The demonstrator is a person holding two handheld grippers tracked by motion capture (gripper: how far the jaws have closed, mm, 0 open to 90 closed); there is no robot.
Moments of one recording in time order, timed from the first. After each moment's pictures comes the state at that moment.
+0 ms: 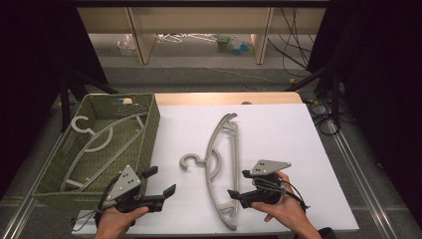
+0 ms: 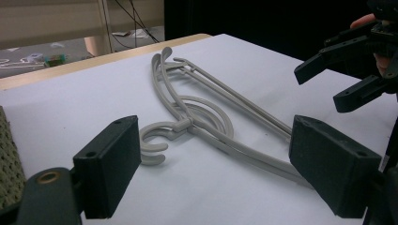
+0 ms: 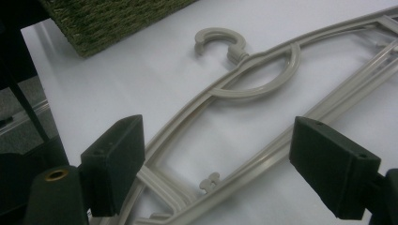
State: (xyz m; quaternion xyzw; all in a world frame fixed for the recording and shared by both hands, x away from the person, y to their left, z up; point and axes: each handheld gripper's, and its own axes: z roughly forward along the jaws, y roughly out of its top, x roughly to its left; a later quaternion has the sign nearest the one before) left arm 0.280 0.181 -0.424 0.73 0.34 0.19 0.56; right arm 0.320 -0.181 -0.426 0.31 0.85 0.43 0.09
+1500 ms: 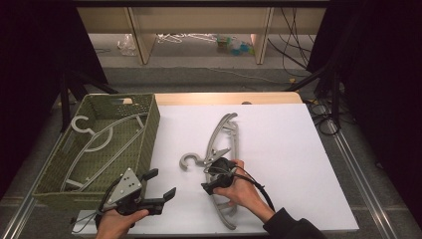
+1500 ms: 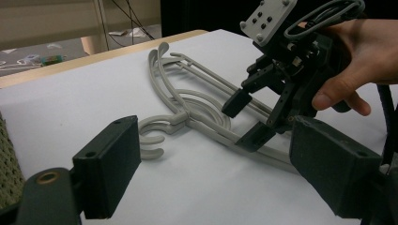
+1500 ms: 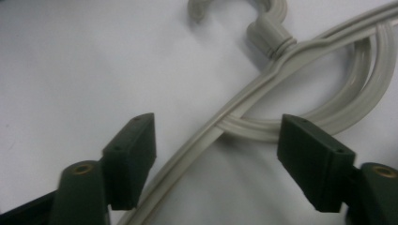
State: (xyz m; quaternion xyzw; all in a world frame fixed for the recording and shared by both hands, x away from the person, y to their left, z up) left arm 0.279 0.183 -0.431 0.74 0.33 0.19 0.56; right arm 0.376 -0.081 -0.459 0.31 0.91 0.28 0.08
